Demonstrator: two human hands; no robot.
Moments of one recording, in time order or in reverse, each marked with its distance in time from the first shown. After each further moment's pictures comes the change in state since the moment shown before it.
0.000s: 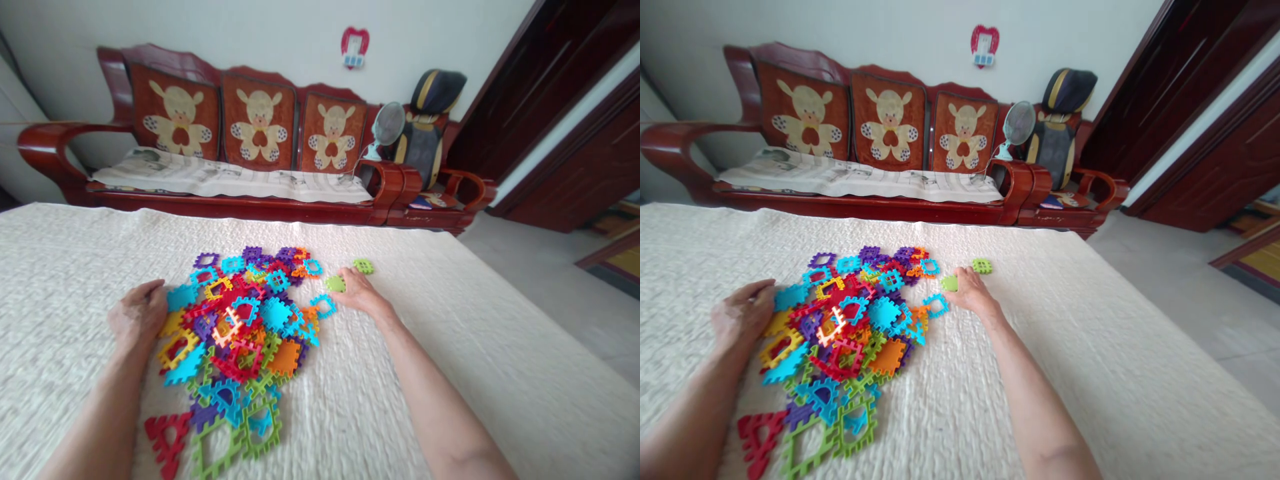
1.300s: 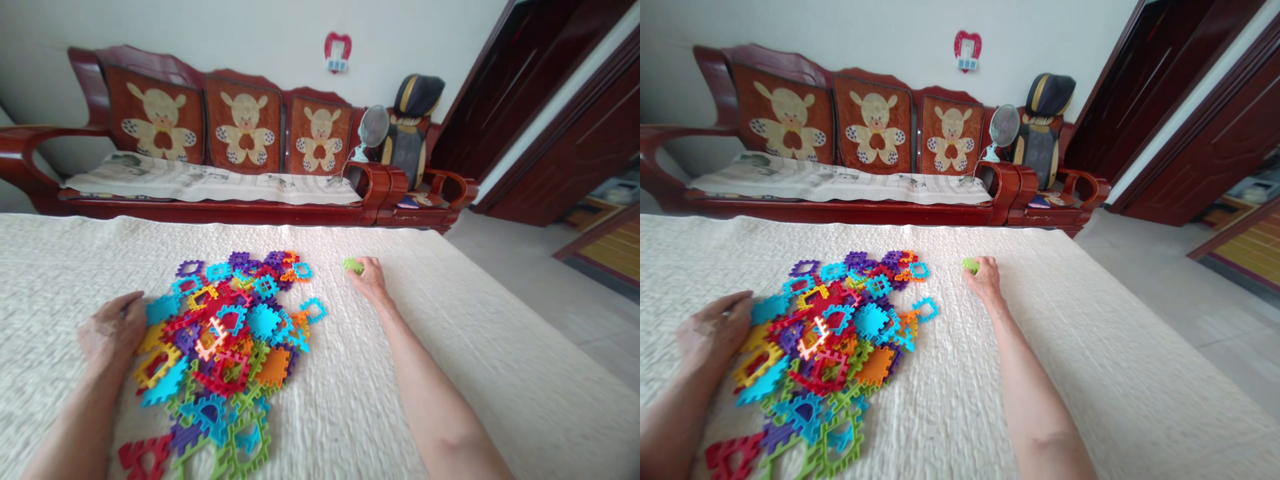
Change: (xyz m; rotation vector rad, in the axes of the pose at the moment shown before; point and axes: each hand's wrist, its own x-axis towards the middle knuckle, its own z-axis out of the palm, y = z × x) left_hand 0.006 -0.005 0.002 0.036 -0.015 -0.026; right_hand 0.029 0.082 0.014 0.178 0.510 0.192
